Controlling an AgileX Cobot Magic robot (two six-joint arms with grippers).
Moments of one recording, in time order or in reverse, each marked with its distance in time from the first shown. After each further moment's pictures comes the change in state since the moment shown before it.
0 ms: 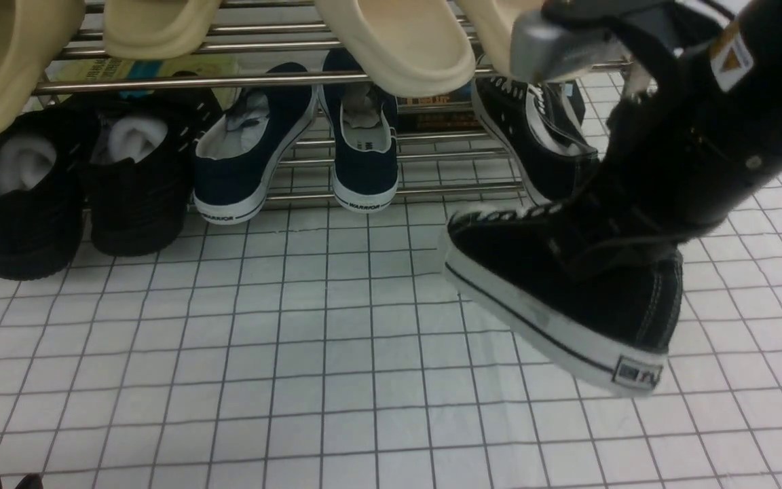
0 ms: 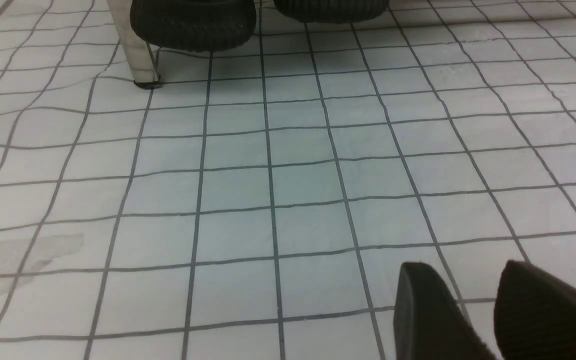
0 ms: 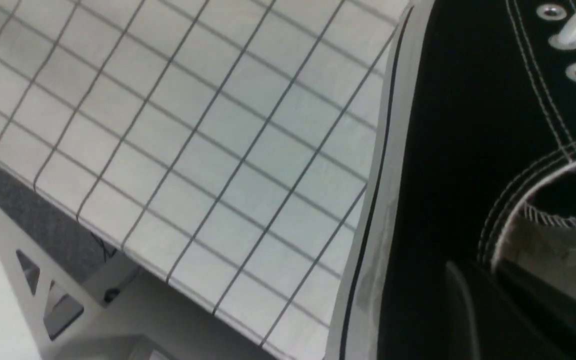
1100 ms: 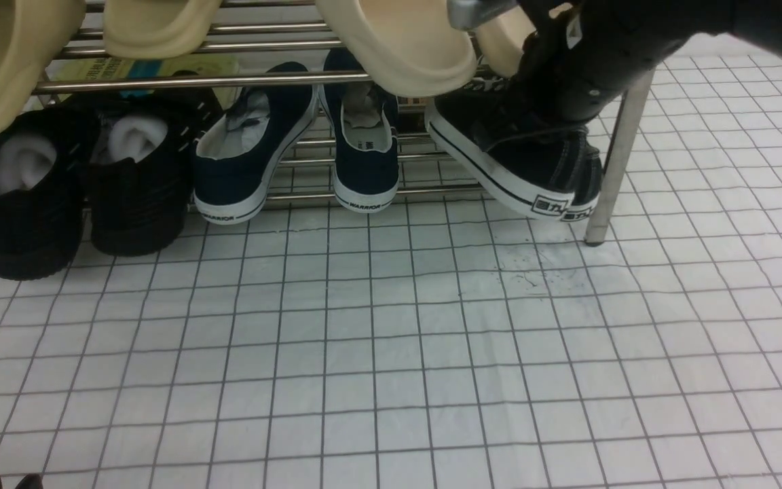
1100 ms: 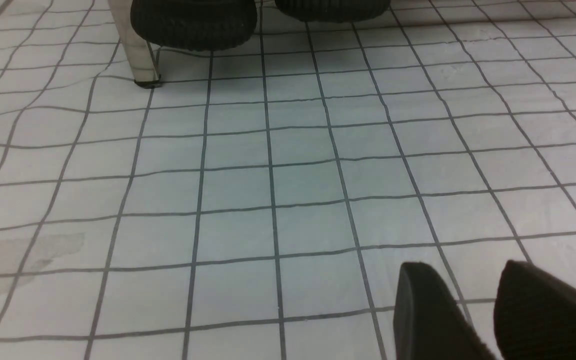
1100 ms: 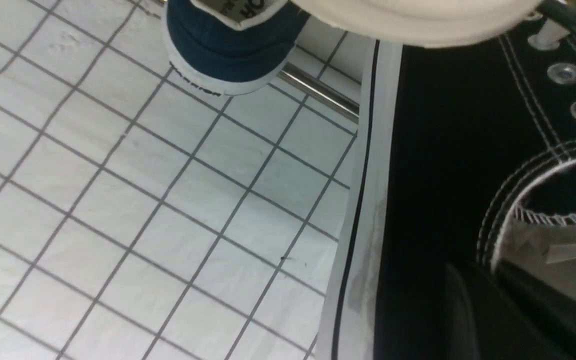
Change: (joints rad) right arm -0.179 0.318 -0.253 -0.189 -0.324 -0.137; left arm 0.000 0.000 0.000 0.000 0.000 0.000
